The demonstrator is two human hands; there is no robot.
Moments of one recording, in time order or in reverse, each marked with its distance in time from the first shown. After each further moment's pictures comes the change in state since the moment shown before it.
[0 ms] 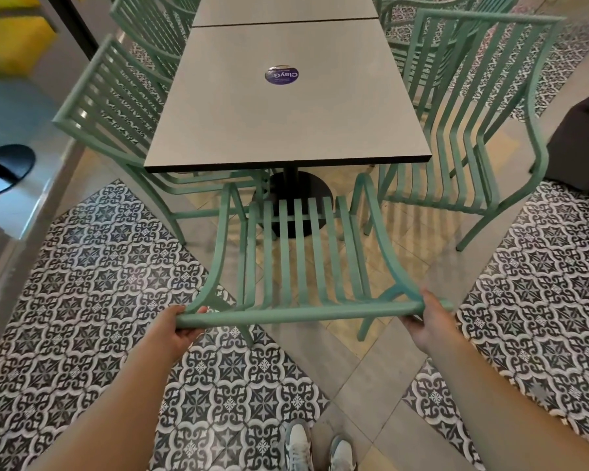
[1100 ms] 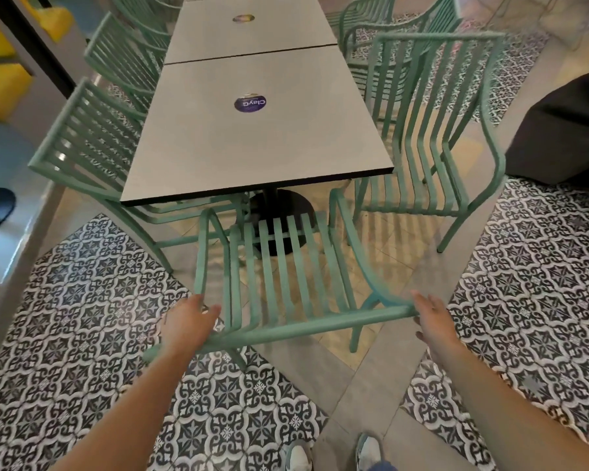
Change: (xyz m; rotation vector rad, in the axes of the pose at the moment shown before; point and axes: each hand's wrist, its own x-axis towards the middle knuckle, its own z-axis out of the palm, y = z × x) left_hand -0.028 -0.018 0.063 1.510 0.106 0.827; right_hand 0.011 -0.034 -0.049 -0.668 -0.050 -0.313
